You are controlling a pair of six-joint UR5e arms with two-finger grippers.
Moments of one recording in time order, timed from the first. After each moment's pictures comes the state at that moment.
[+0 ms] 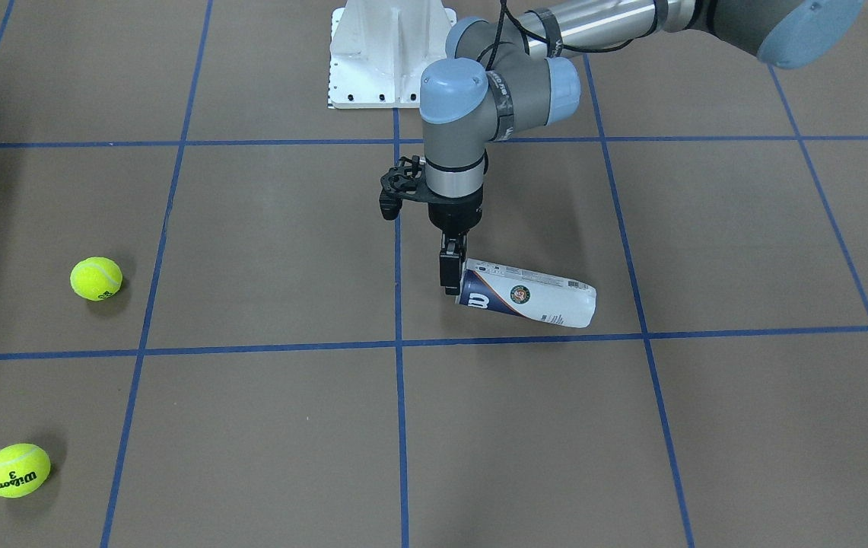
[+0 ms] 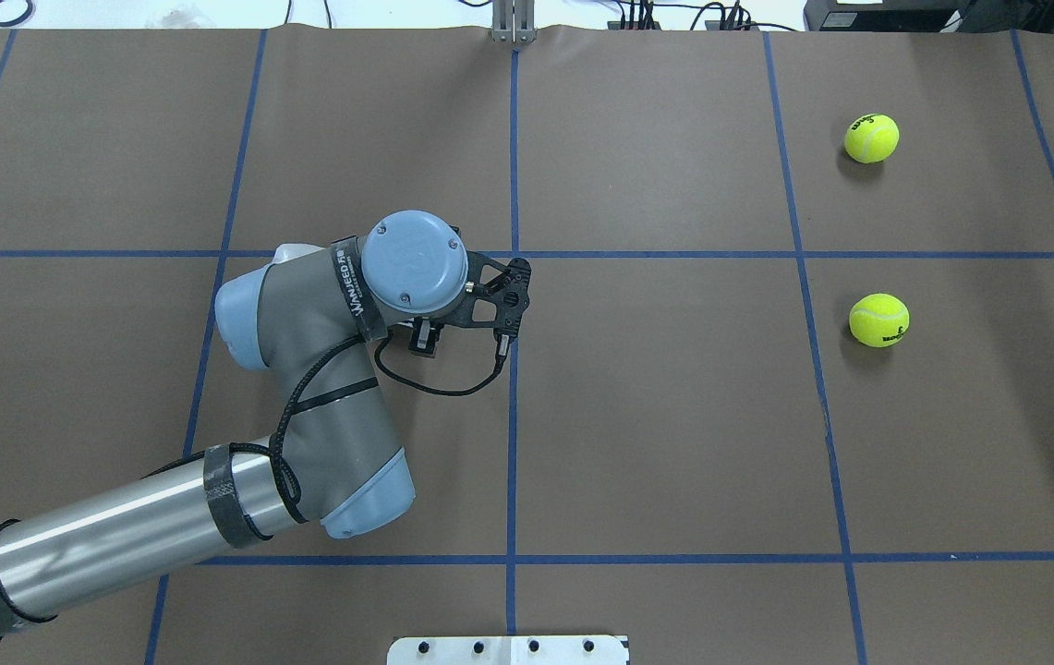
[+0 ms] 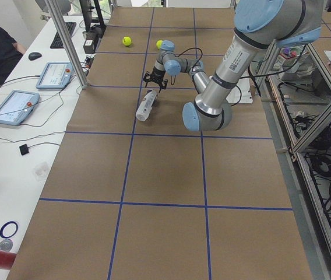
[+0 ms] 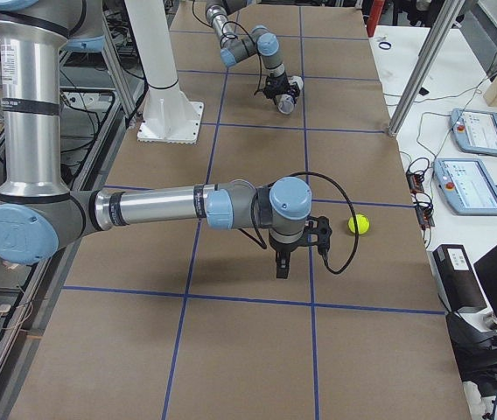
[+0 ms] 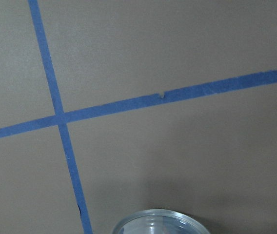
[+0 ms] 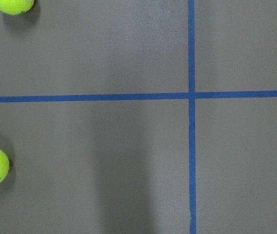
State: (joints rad) left arm -0.50 -2.34 -1.52 -1.64 -1.58 0.56; right arm 1.54 -1.62 1.76 -1.62 2.44 0.10
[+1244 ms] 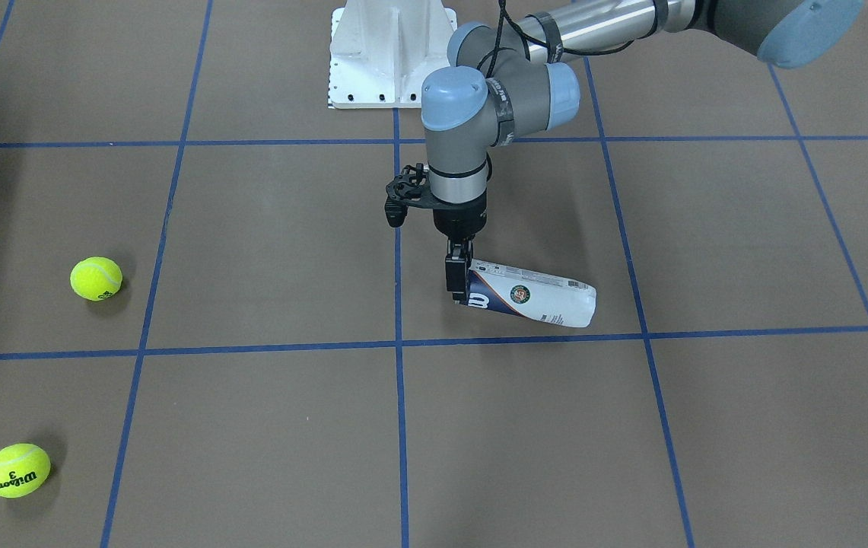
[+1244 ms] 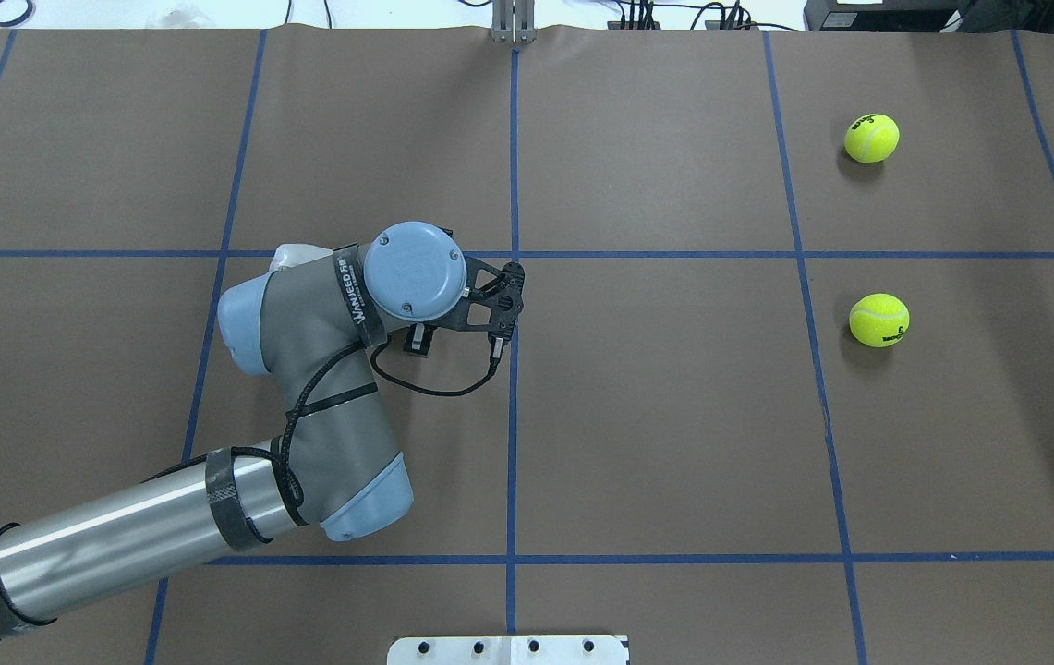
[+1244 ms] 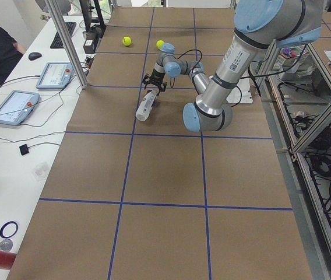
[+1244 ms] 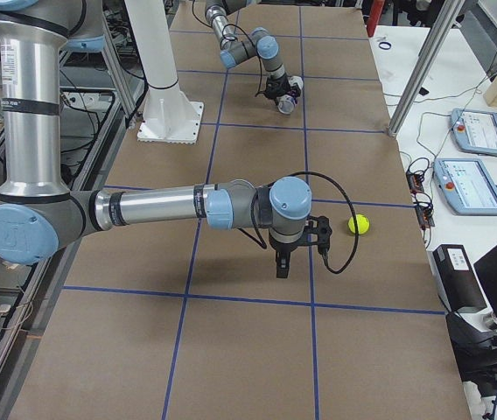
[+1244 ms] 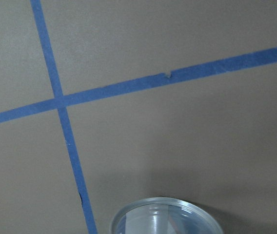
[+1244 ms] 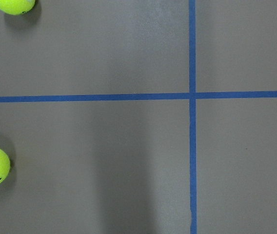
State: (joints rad) left arm -0.50 -2.33 -1.50 -1.64 -1.54 0.55; right arm 1.54 -1.62 1.76 -1.62 2.44 0.10
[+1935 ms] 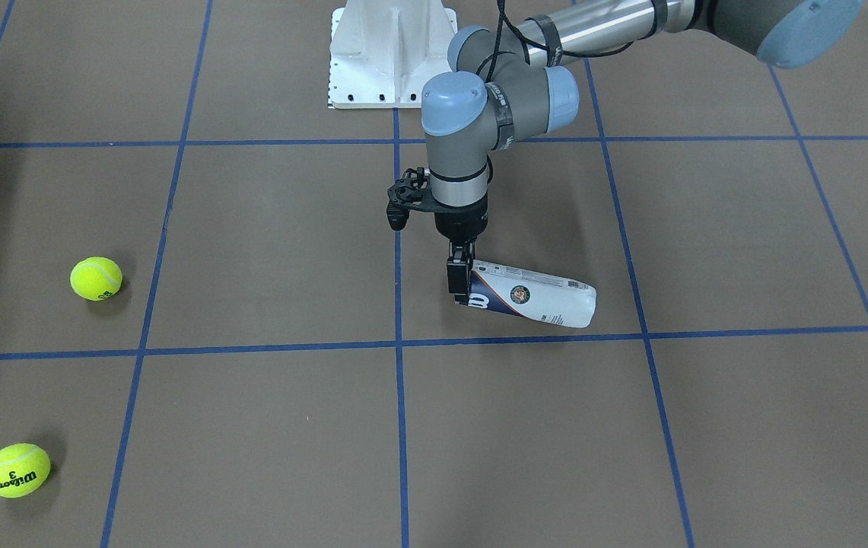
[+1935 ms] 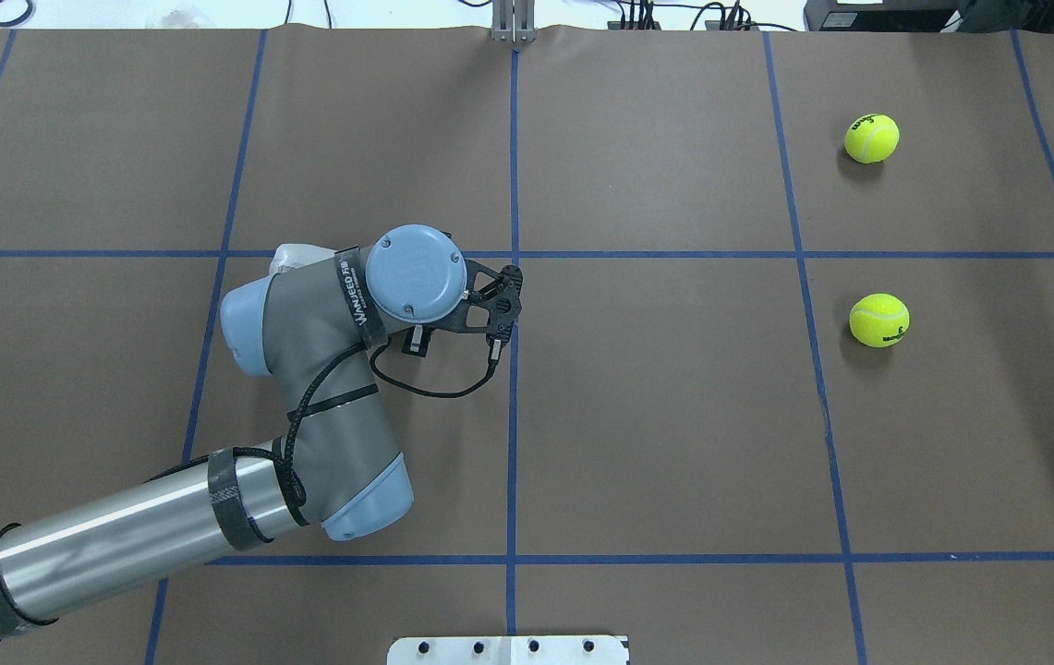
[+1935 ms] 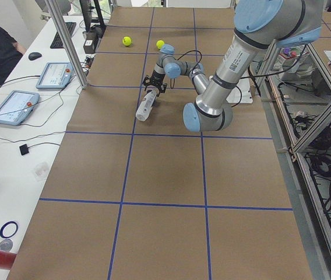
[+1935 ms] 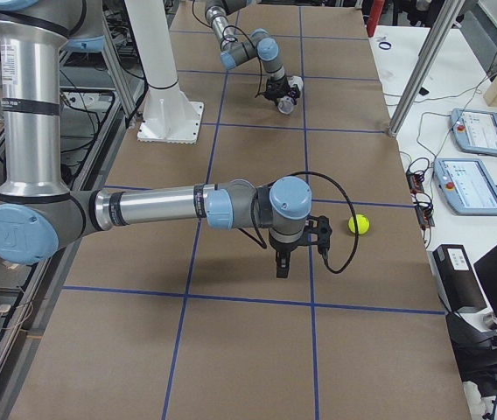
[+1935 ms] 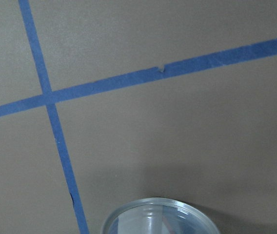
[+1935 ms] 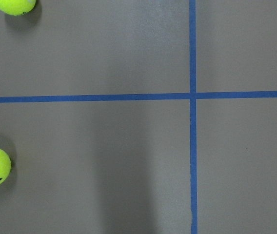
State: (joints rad) left arm -0.50 -2.33 -1.49 -1.64 -1.54 0.55; right arm 1.54 -1.62 1.76 -1.62 2.44 0.10
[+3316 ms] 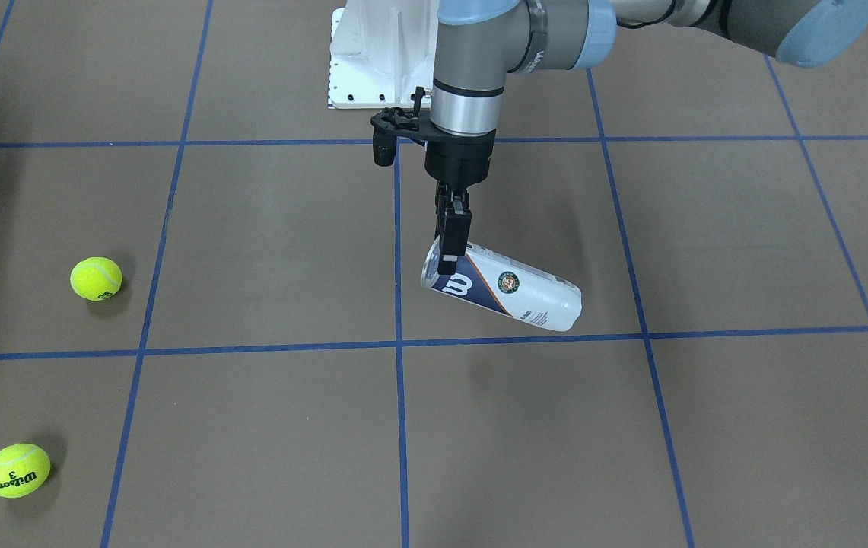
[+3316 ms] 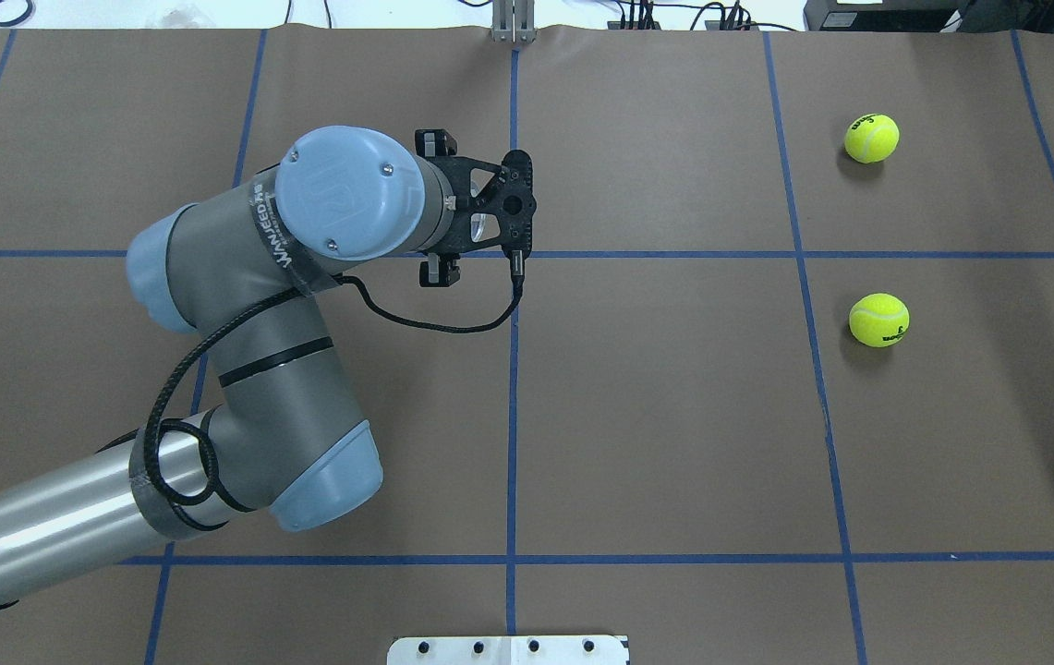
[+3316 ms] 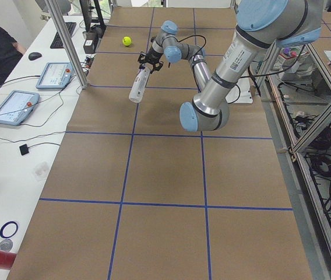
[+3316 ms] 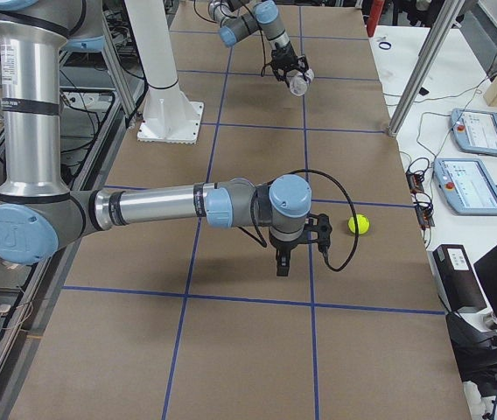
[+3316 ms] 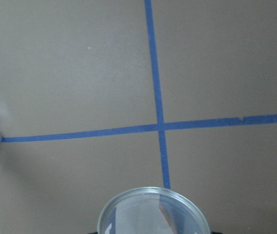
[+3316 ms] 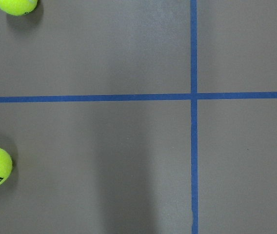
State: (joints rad) left arm -0.57 -2.34 -1.76 -1.65 -1.52 0.35; right arm 1.54 -1.62 1.77 -1.62 2.45 0.10
